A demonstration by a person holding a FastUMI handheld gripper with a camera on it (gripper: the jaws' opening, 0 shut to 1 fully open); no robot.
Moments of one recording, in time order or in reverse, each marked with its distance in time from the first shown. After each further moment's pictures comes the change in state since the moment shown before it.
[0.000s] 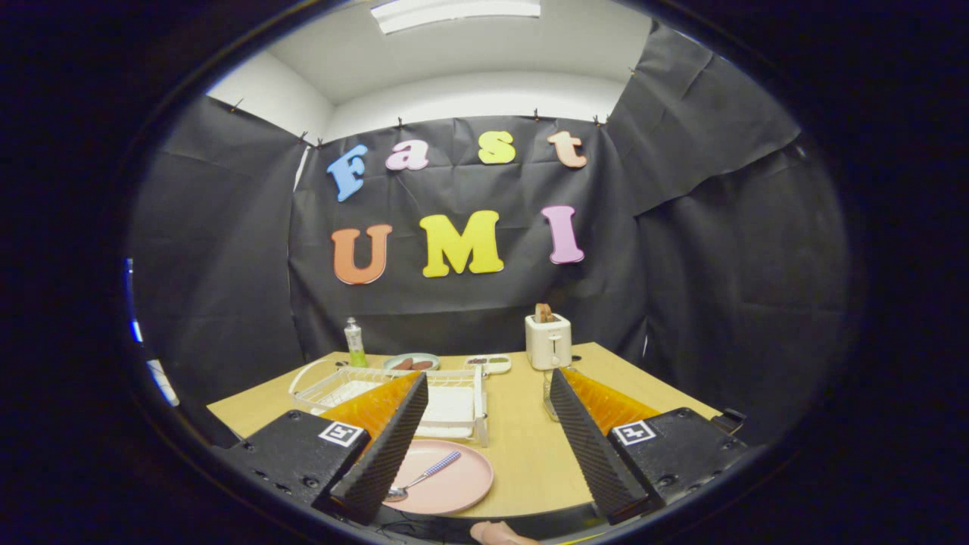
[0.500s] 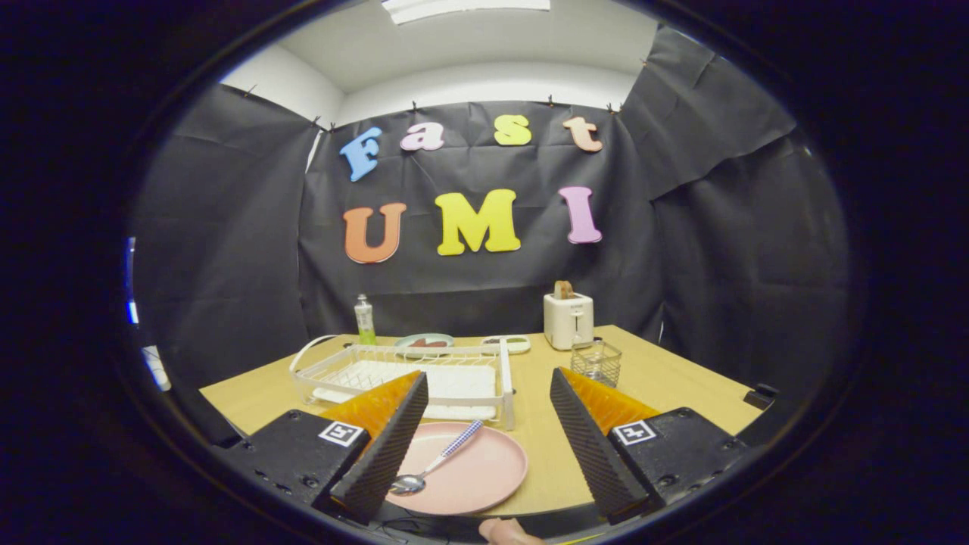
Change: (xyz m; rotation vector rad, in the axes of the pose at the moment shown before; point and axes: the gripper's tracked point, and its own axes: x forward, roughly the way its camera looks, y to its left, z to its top) arm 0.036 0.035 -0.062 -0.037 0.050 0.028
